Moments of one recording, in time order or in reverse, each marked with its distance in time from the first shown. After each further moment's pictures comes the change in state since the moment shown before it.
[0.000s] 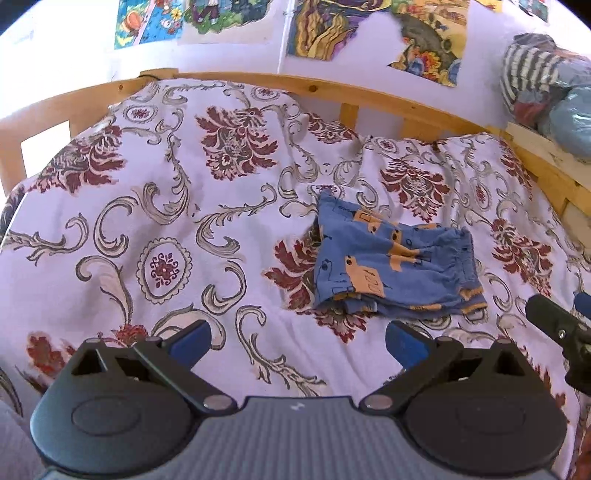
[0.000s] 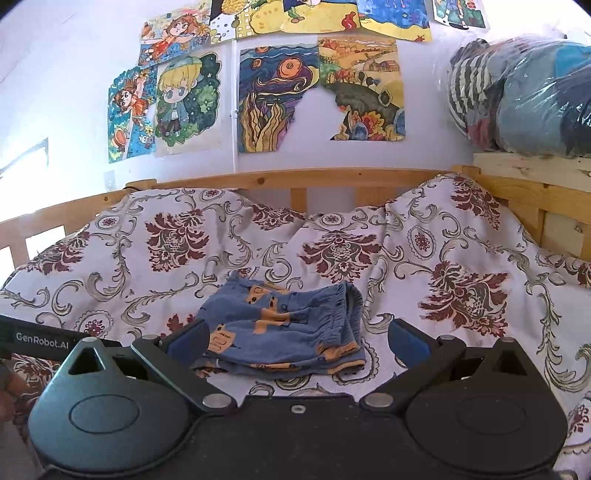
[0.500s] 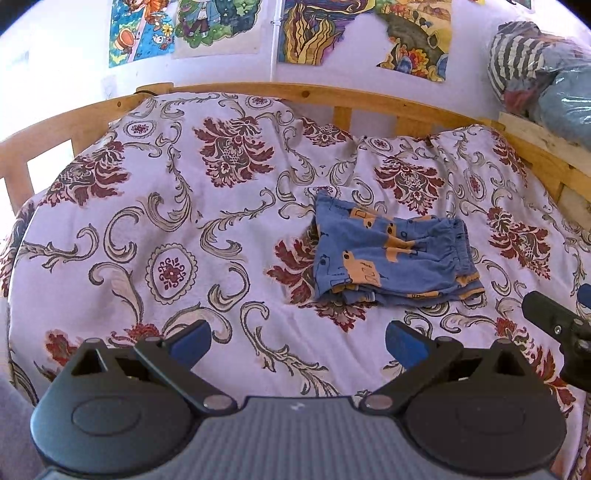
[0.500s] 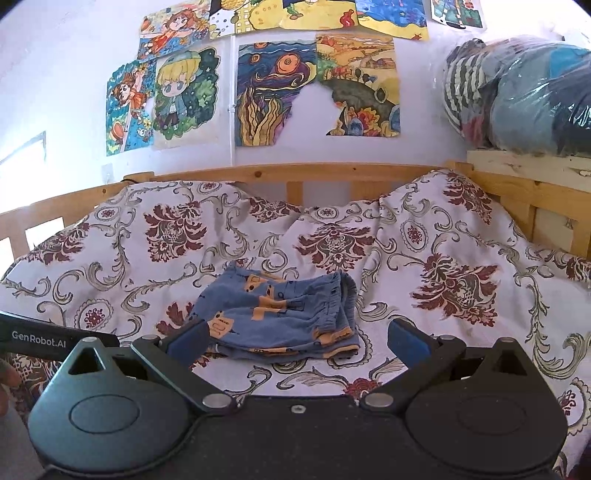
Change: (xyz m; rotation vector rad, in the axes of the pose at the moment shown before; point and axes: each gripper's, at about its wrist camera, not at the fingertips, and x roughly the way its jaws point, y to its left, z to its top) left arm -0.014 -0.007 -0.009 0.055 -0.017 0.023; right arm -0.013 0.001 -0.008 -0.011 0.019 -0.017
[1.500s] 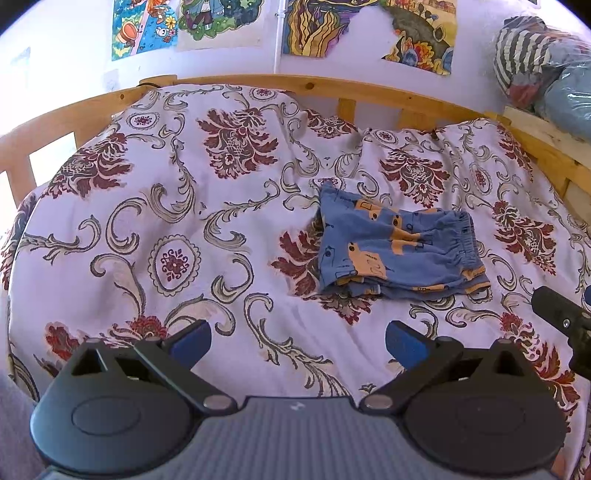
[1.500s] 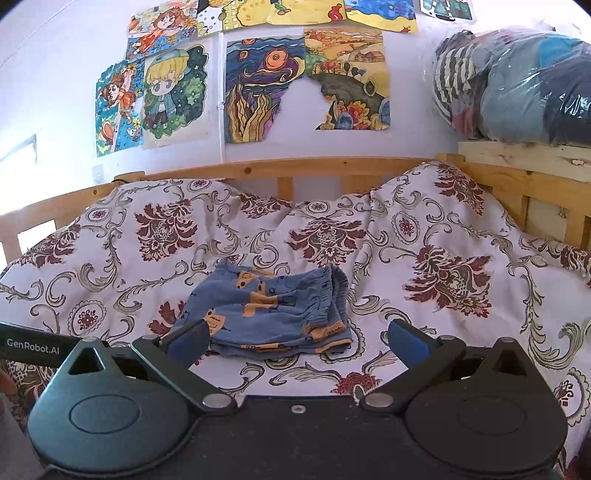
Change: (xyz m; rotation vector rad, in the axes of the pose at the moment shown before) left arm 0.005 0.002 -0.001 -0.006 0.023 0.006; right arm 0.003 -0.005 0.000 0.024 0.015 -0.022
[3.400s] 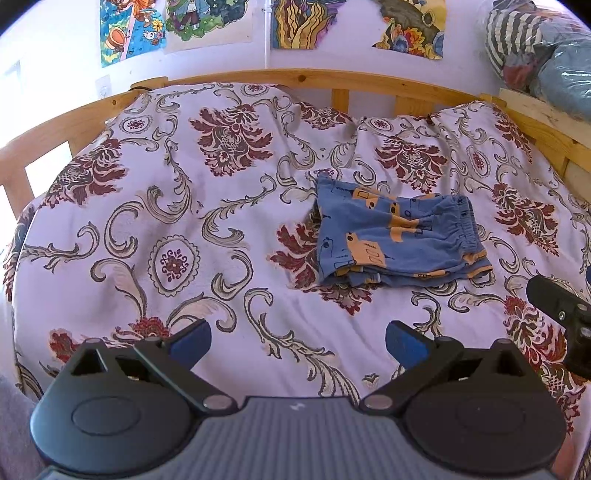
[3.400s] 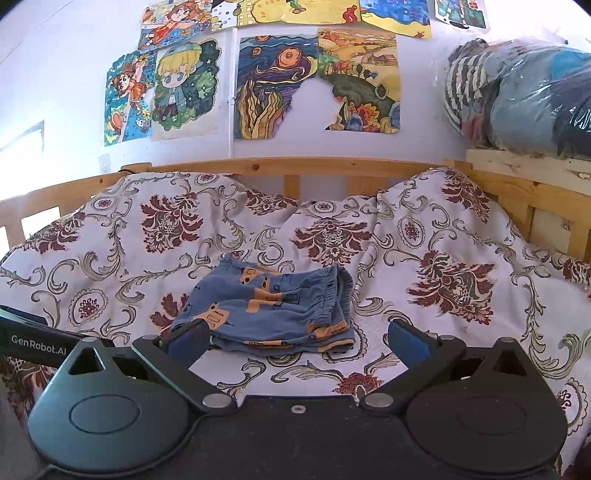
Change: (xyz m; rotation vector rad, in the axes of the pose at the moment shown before) left arm -0.001 -0.006 0.000 0.059 0.026 0.018; right arm 0.000 0.007 -0.002 -0.020 0.001 -0.003
